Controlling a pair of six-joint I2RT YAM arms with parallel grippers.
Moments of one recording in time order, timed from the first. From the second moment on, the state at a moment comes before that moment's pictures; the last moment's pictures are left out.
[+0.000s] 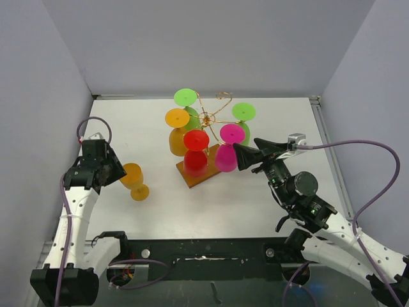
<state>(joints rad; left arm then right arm) 0.01 0.94 0.97 -0.92 -0.11 -0.49 0.86 0.67 0.66 0.24 0.40 0.33</state>
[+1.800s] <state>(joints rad) 0.01 0.82 1.22 0.14 0.22 -0.76 0.85 0.94 0.96 0.35 0.18 0.39</state>
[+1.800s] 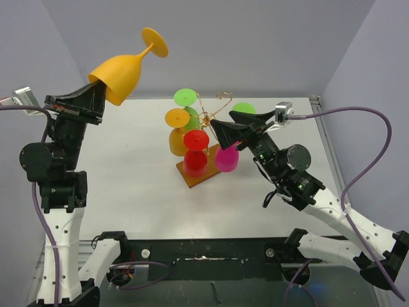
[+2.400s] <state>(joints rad) -0.34 1.15 1.22 0.63 0.32 -1.02 0.84 1.15 1.14 0.54 0.16 0.67</state>
